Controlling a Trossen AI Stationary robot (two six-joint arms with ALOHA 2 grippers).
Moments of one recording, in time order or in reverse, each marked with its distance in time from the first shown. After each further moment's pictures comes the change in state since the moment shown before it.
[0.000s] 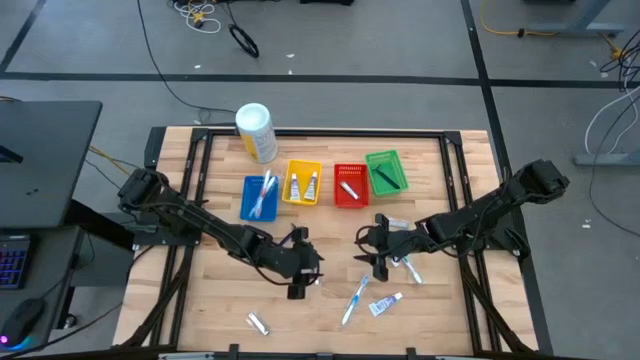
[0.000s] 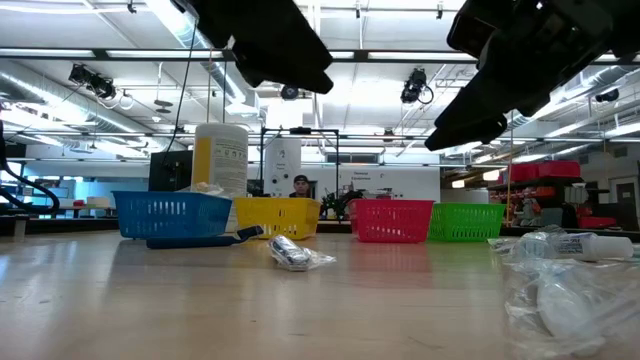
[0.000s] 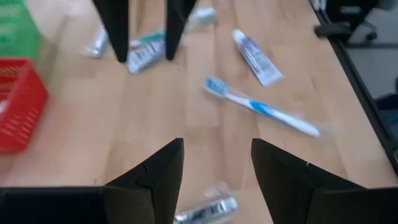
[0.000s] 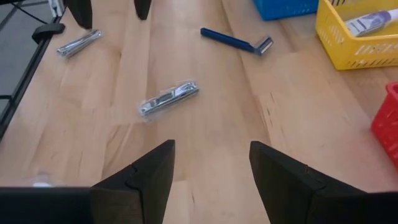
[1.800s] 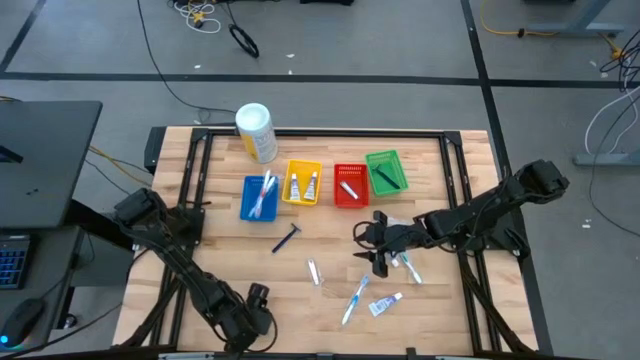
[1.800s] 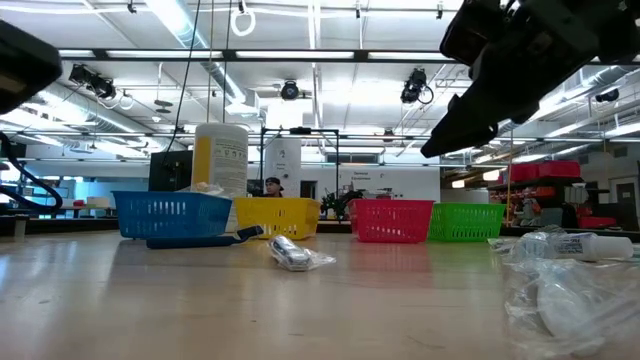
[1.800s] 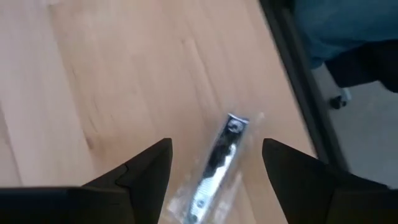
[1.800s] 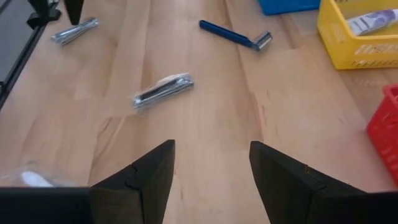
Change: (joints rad) left arm -0.450 0.111 0.000 -0.317 0.131 -0.253; right arm -0.049 0.000 0.000 -0.019 -0.062 -0.062
